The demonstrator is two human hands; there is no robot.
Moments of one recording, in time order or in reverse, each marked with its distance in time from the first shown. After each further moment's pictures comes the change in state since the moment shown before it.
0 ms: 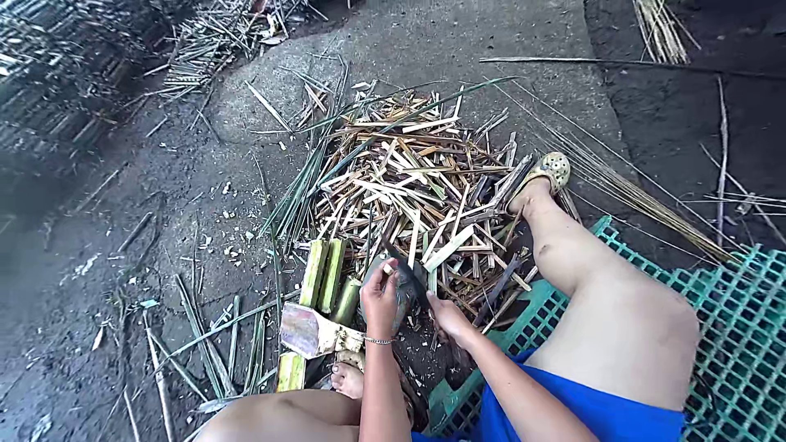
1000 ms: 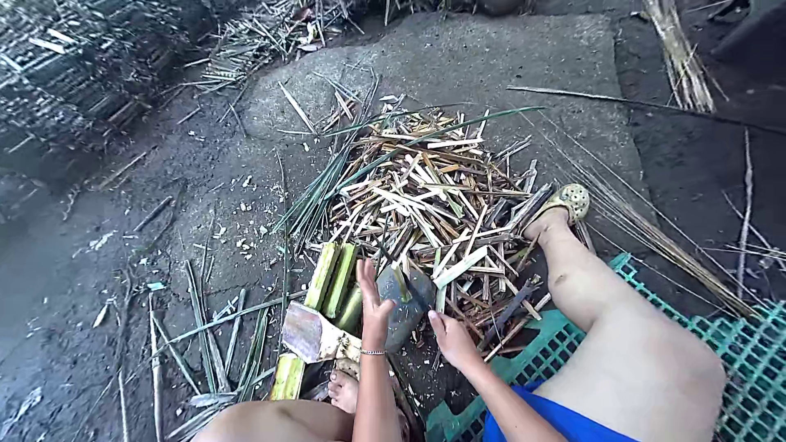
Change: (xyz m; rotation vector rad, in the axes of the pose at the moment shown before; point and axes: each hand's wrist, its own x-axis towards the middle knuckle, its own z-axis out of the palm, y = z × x) left_hand 0.009 -0.015 -0.022 -0.215 0.012 -0.113; right_hand -0.028 -0.018 0.000 -0.262 0.131 -0.360
